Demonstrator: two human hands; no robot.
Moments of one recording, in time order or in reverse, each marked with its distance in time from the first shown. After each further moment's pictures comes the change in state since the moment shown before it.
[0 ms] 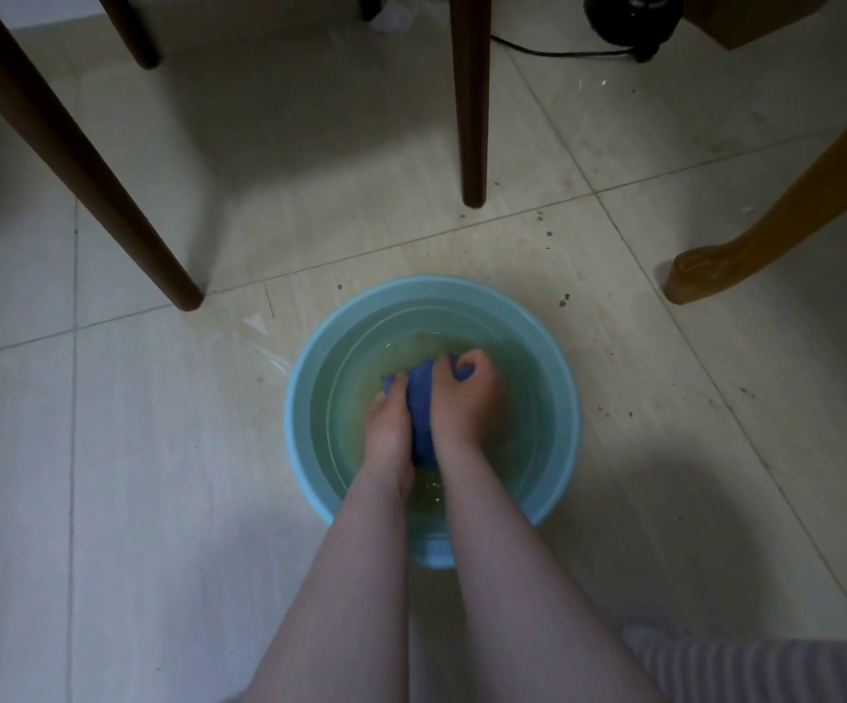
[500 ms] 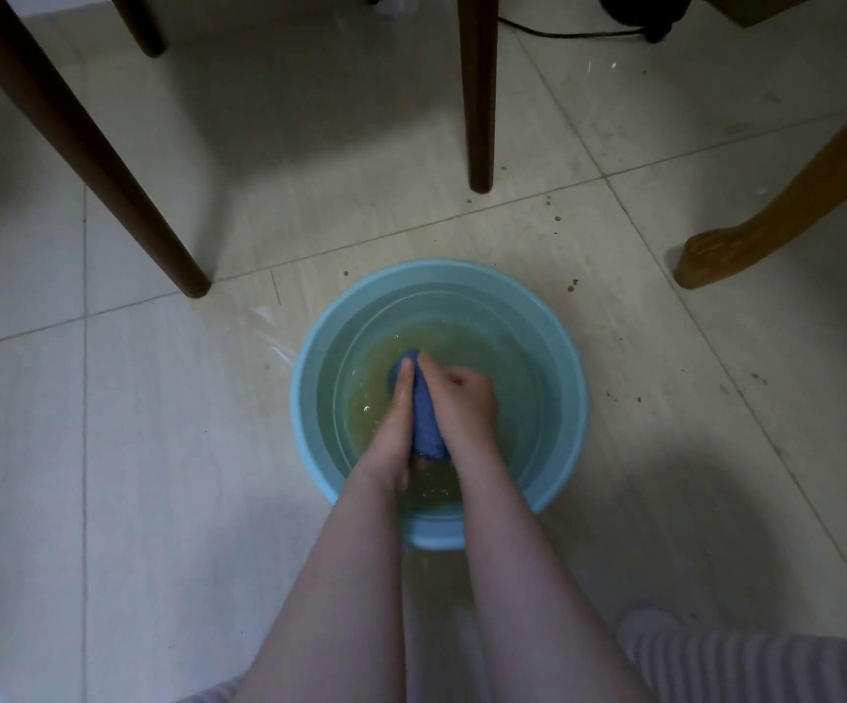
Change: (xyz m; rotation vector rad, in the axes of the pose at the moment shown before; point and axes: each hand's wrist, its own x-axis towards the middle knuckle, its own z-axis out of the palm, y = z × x) left_hand -0.032 0.011 -0.013 -0.192 -0.316 -0.263; right_hand -0.017 0.004 -0.013 0.087 -0.368 0.149
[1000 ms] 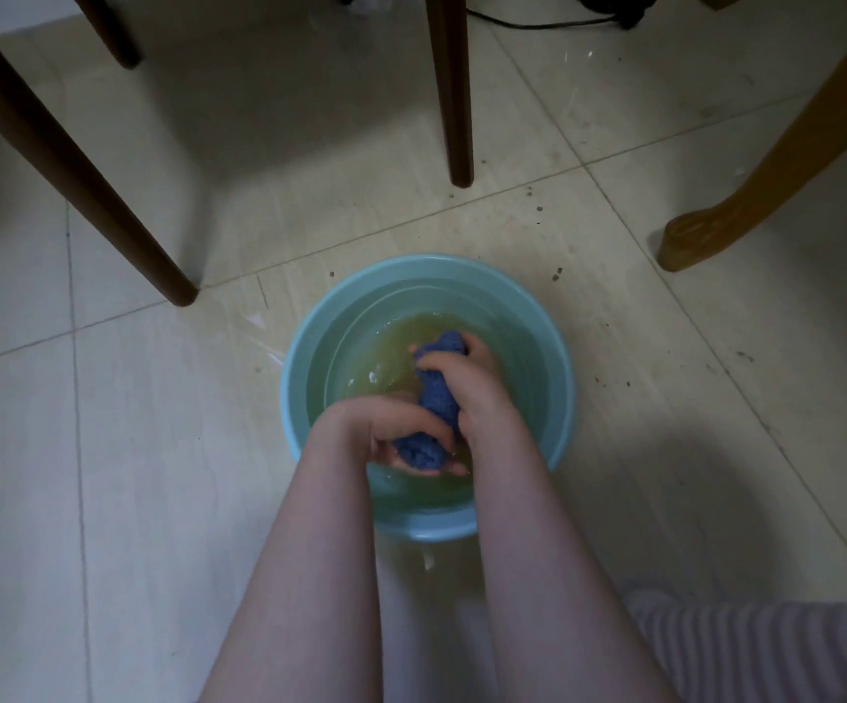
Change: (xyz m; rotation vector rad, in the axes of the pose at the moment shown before) left_hand -0.019 0.045 -0.002 0.774 -0.468 -0.282; right_hand 0.015 -0.016 -0.019 0.463 -0.185 0.118
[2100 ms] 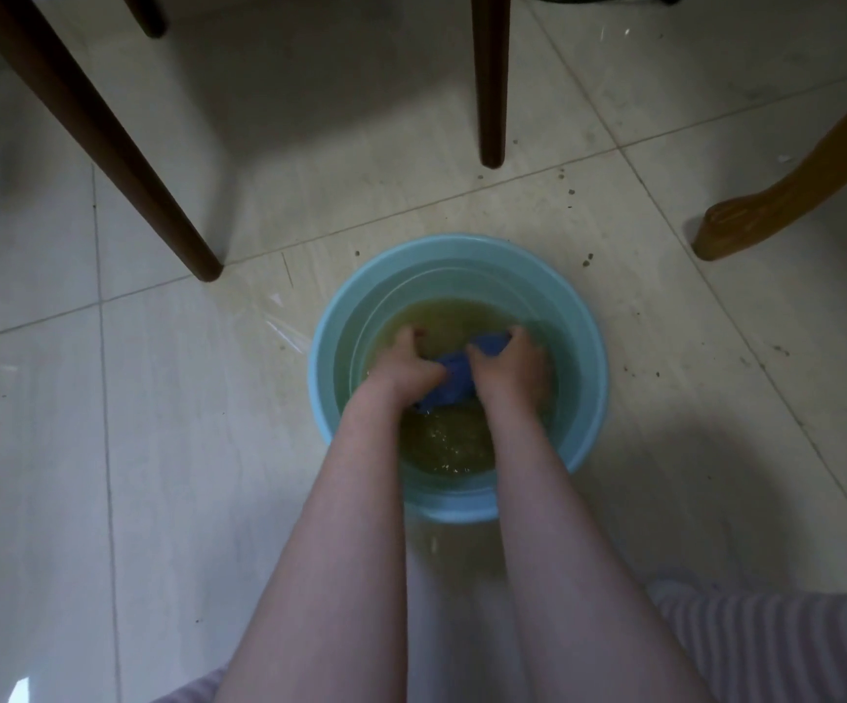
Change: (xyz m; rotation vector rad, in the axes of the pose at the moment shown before) left_hand 0.022 -0.004 -0.025 0.222 0.667 0.125; right_hand 0.012 0.016 -0.009 -0.818 0.387 -0.089
